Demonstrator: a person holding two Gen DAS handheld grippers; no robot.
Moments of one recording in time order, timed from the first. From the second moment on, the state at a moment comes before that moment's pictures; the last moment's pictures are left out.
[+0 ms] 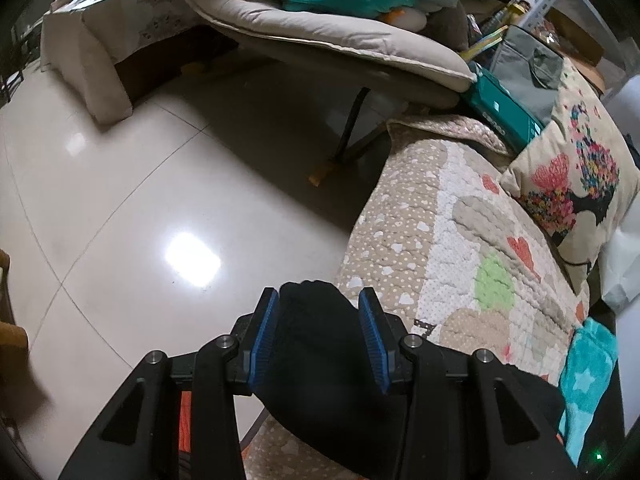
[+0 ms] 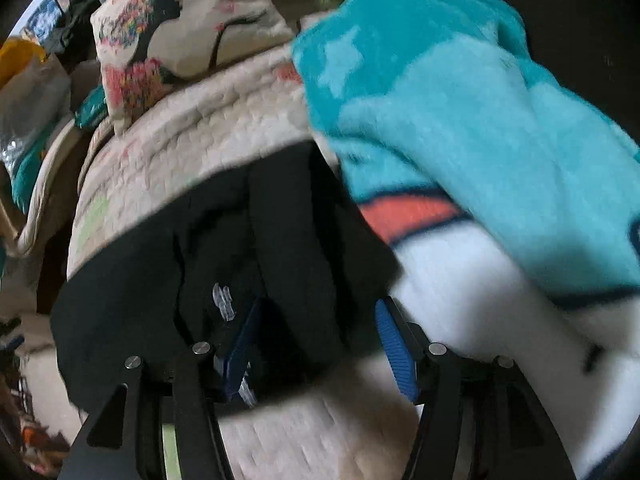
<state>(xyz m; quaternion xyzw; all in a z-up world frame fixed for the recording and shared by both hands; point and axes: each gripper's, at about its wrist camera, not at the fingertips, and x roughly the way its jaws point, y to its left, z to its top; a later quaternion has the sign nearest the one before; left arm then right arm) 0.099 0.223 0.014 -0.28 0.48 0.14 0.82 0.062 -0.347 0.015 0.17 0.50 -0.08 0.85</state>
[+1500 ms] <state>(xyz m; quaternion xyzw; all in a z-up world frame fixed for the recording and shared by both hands) -0.003 0.202 -0.065 -0.49 0.44 0.14 0.74 0.143 -0.082 0.056 -0.11 0.51 0.31 0.80</state>
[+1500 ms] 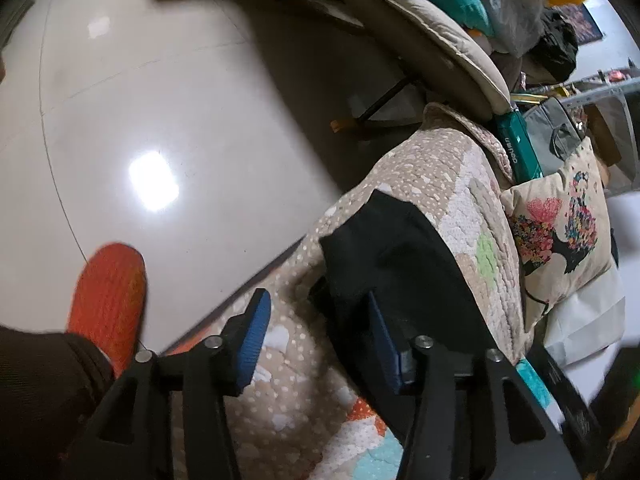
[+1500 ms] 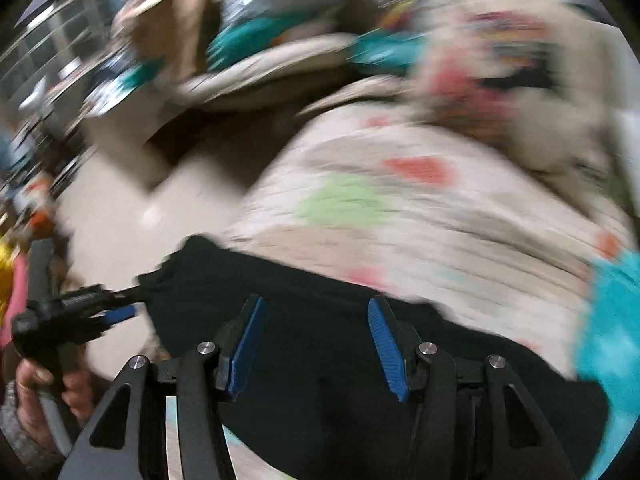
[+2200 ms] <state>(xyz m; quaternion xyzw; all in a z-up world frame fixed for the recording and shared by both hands) 0.017 0.170 -0.048 -0.44 0.47 0.07 0.77 0.162 0.080 -0.015 -0.24 0.55 0.38 0.70</state>
